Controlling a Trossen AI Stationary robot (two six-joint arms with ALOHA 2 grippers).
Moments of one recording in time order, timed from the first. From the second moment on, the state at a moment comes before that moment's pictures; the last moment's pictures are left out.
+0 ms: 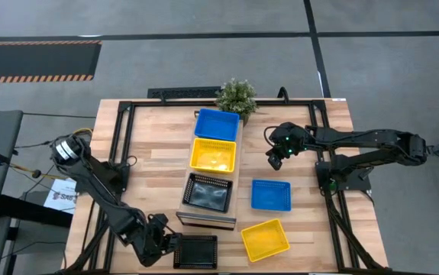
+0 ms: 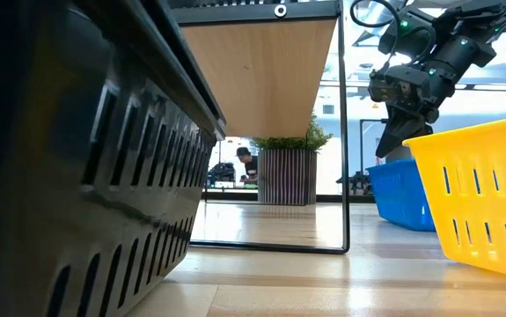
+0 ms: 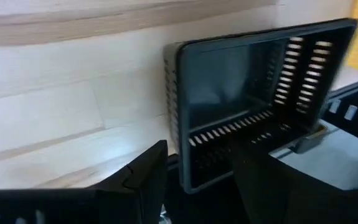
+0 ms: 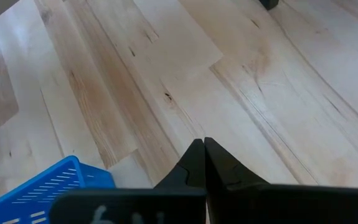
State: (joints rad) left arm -0.86 1.63 1.06 -0.46 -0.19 -2.30; right arm -0.30 1.08 0.58 -0.37 -0.10 0.38
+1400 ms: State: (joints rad) left arm -0.80 1.71 1.06 -0.41 -0.20 -2.29; right arm -0.30 1.08 0.58 -0.39 -0.10 0.38
